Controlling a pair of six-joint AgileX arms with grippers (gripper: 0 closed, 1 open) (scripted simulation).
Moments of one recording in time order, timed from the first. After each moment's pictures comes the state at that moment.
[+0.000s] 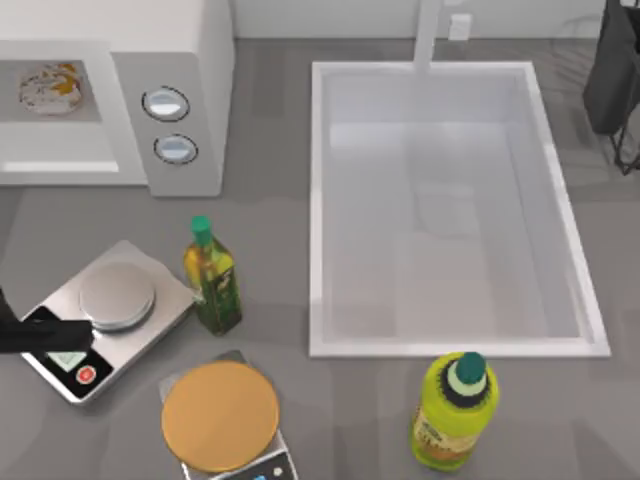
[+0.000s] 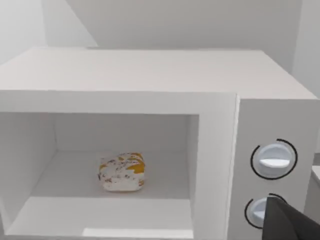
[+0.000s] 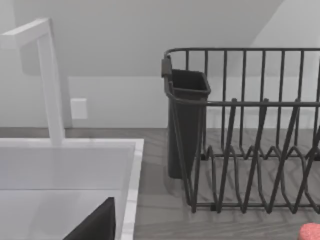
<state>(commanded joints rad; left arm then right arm) -0.59 0.27 0.15 0.12 -0.59 0.01 0.00 0.00 0.00 0.00 0.00 0.00</state>
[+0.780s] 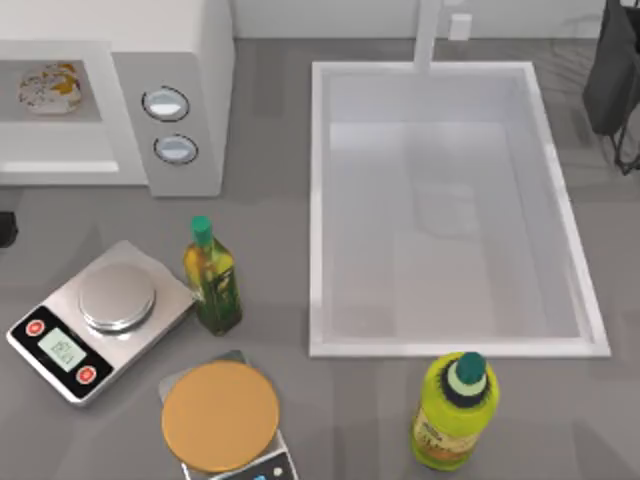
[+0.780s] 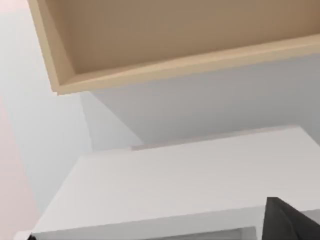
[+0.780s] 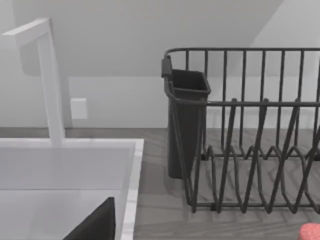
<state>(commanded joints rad) -0.32 0.42 0.46 0.06 -0.34 0.22 0.00 0.00 0.00 0.00 0.00 0.00</state>
